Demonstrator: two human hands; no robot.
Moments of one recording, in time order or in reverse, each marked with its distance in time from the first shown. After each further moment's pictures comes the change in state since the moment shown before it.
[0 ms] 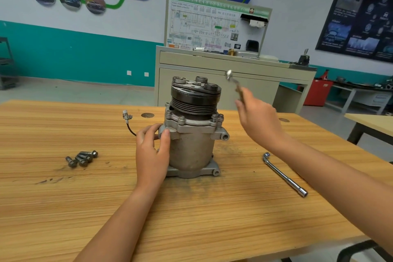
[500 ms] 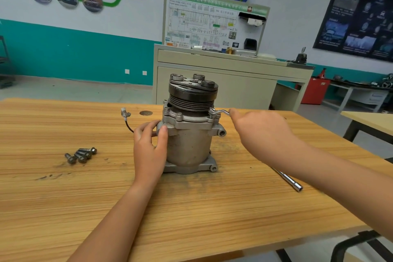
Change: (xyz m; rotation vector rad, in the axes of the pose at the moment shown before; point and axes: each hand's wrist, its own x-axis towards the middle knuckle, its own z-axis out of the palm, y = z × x) left_hand -0.001 0.003 -0.001 0.010 -0.002 -0.006; right_hand -0.024 -0.039 -0.048 -0.623 -0.470 -0.143
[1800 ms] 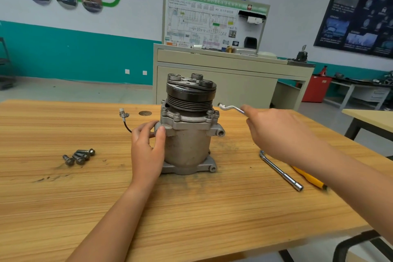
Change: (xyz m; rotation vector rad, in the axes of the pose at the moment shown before) left_hand 0.000 0.001 -0.001 -0.022 -0.005 -0.036; right_hand -0.009 0.021 0.013 0.306 0.083 0.117
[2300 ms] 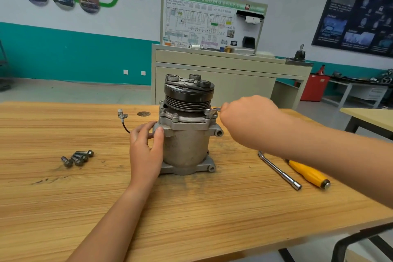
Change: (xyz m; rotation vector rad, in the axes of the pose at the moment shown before) left_hand -0.001 0.003 -0.001 -0.010 -0.013 -0.015; right_hand 0.021 -0.038 -0.036 -0.430 -0.224 -0.251
